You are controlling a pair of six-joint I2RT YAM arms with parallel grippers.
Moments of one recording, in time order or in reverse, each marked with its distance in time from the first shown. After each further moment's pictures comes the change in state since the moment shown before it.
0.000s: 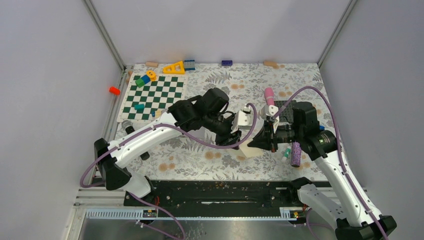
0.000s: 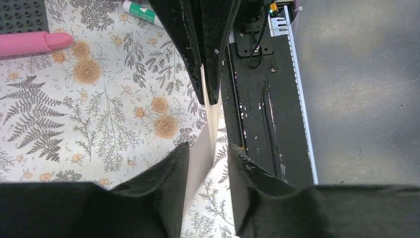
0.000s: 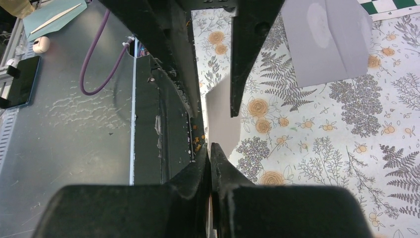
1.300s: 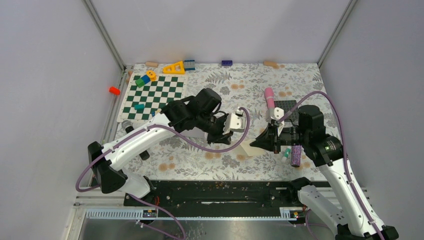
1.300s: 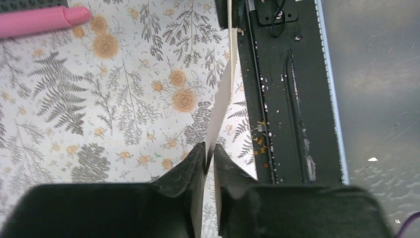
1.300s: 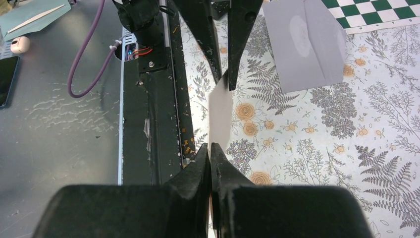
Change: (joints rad) left arm 0.045 -0.056 -0.056 -0.055 -0.051 0.130; right arm -0.012 -0.074 0.000 0.007 0.033 -0.001
